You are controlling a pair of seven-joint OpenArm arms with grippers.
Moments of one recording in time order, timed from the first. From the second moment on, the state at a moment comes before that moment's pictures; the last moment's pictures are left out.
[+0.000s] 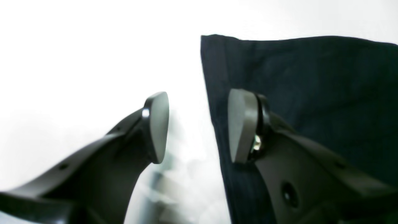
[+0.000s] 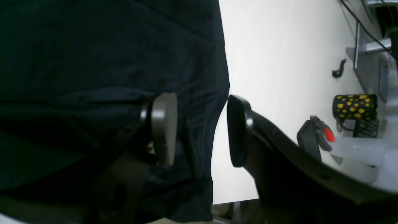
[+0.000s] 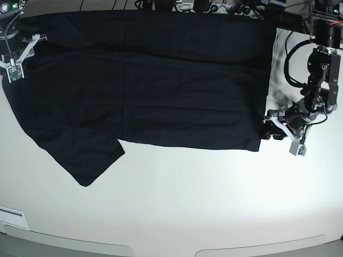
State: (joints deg) left arm -4.6 -38.8 3.6 80.2 -48.3 -13.1 39.4; right arm -49.9 32.7 24.5 129.9 4.6 3.4 -47.4
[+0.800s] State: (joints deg) left arm -16.2 -31.6 17.6 66.8 -50.6 -19.5 43.1; right arm -48.6 32.6 24.5 129.9 4.7 4.0 -46.9
